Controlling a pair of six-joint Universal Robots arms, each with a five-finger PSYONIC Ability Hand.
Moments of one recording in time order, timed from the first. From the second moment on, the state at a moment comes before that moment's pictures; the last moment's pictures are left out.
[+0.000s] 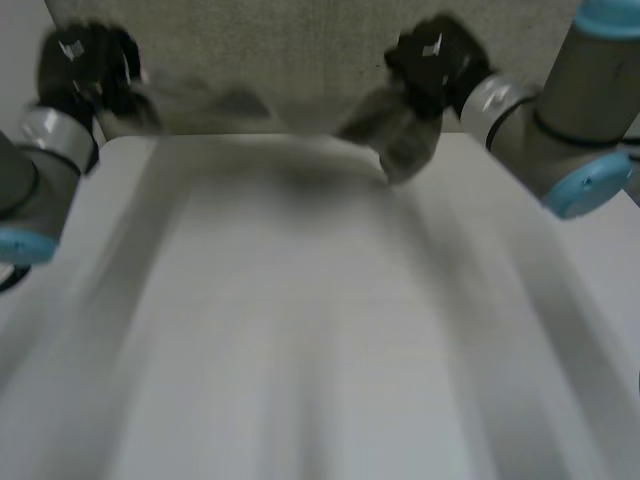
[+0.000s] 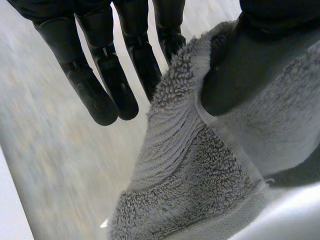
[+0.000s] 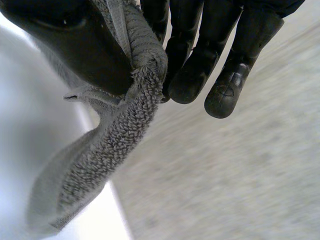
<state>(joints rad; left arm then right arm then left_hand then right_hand) 4.55 -2.04 -1.26 3.60 -1.38 3.19 1.98 -0.77 0.48 0.21 1.23 2.50 1.34 1.36 1.38 1.36 1.19 1.31 1.33 1.34 1.33 1.16</state>
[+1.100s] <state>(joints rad) 4.56 -2.14 -1.70 3.67 -1.28 3.56 1.89 -1.13 1.50 0.13 1.34 2.46 0.84 0.83 0.84 0.85 0.66 1.31 1.33 1.34 1.33 1.16</state>
